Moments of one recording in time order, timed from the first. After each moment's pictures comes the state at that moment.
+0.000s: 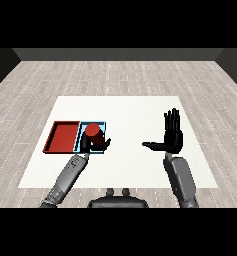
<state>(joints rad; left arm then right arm) -0.31 0.18 -0.38 -1.46 0.08 0.49 -0.11 -0.21 -0.20 0.10 -1.74 -0.31 -0.25 -0.30</state>
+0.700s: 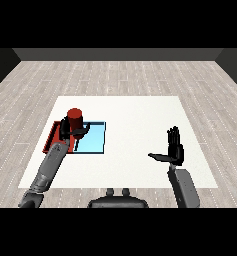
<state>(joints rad) -0.46 0.39 -0.19 -1.28 -0.03 0.43 0.01 -0.01 -0.22 0.05 -1.59 -0.30 -0.14 -0.40</state>
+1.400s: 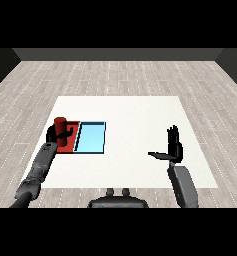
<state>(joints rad) -0.60 0.45 0.01 -0.52 -0.06 0.41 -0.16 -0.06 -0.22 0.02 -1.49 -0.27 -0.10 -0.48</state>
